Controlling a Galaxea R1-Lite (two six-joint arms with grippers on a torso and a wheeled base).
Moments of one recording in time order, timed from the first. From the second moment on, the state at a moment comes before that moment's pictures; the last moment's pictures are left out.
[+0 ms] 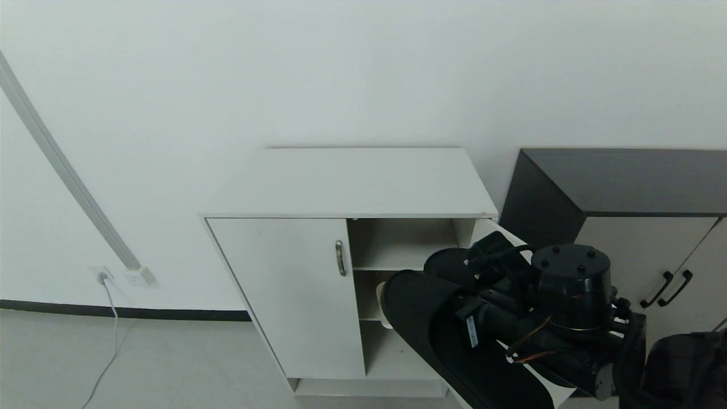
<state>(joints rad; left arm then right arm) 0.00 0.00 0.00 0.00 0.02 -0.10 0.78 1.78 -0.63 -0.85 -0.21 -0.02</state>
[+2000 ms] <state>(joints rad) 0.00 0.00 0.00 0.00 0.02 -0.10 0.79 1.80 -0.60 -0.94 -0.21 -0.02</state>
